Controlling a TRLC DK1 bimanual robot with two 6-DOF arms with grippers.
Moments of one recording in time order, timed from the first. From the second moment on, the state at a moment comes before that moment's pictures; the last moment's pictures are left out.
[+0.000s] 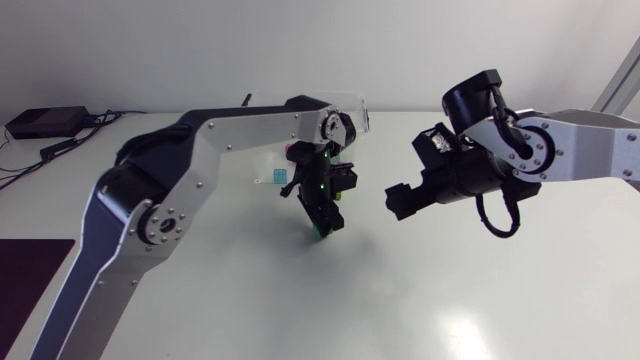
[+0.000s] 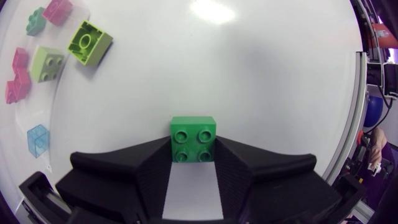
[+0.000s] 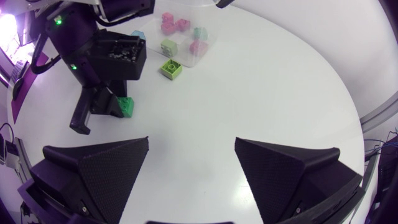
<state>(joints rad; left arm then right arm) -0.63 2.53 2.18 -1.26 0.12 0.49 0.34 1.51 0.97 -0.43 -0.05 -0.10</state>
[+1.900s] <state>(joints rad) -0.33 2.40 2.24 -0.48 0.05 0.14 0.63 1.91 1.21 -0.23 0.26 0.08</state>
